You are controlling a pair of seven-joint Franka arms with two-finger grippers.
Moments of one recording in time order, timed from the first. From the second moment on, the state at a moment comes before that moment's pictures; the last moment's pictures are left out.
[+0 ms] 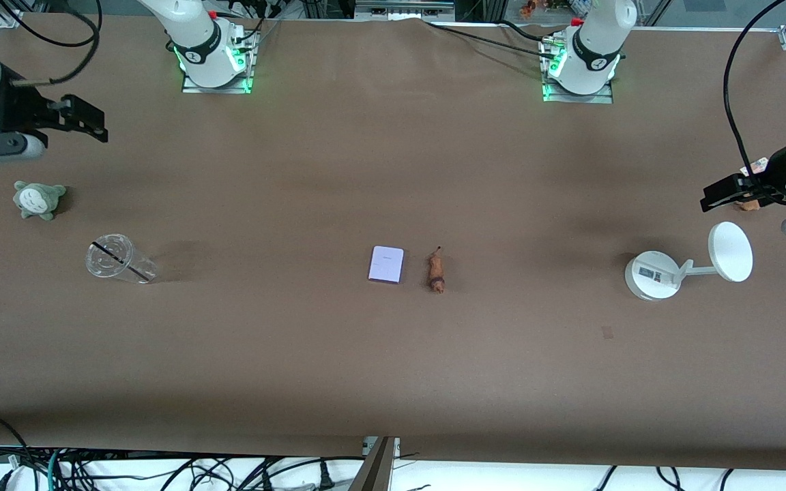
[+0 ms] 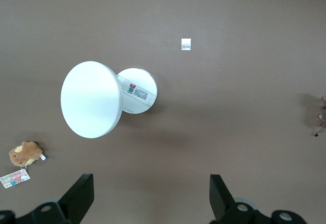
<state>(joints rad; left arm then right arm) 0.10 0.13 -0.06 -1.55 0.01 1.60 -0.09 0.03 0.01 0.04 -1.60 0.00 1.44 -0.04</state>
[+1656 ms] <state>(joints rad) -0.41 0.63 -0.11 -1.52 -0.05 2.18 -0.66 0.30 0.18 0.06 -1.57 0.07 1.67 0.30</state>
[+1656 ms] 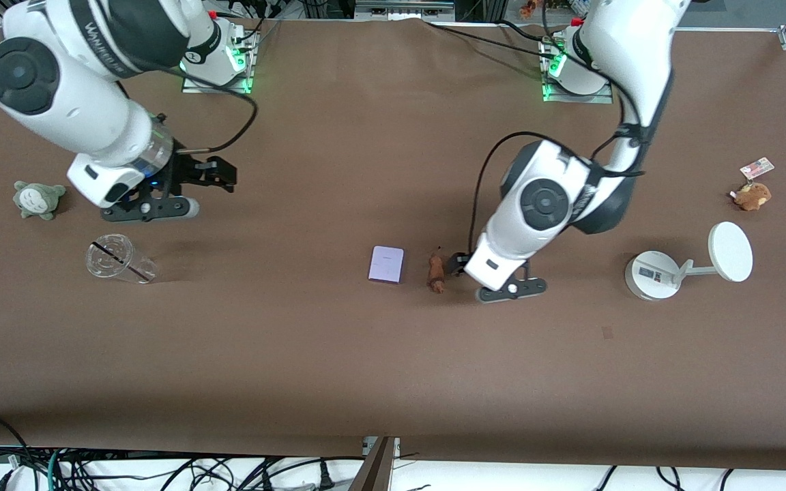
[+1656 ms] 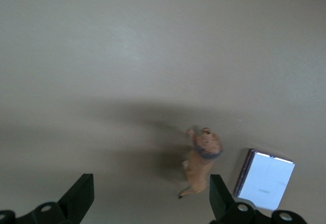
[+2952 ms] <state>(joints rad) -0.53 0.79 -0.11 -1.51 0.19 2.34 -0.89 0.33 0.19 0.04 -1.50 0.07 1.64 0.34</state>
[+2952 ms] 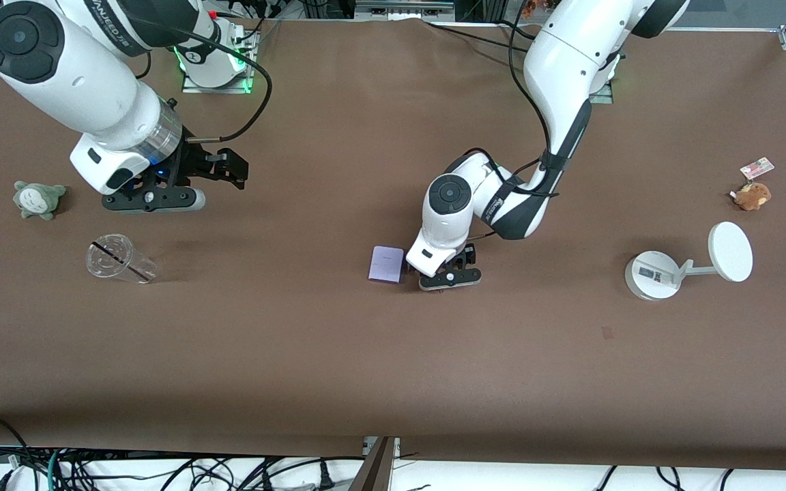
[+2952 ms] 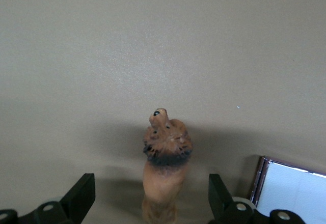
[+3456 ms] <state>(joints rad) -0.53 0.81 -0.10 -1.48 0.19 2.34 -0.89 0.35 0.21 0.05 -1.50 0.07 1.64 0.37</state>
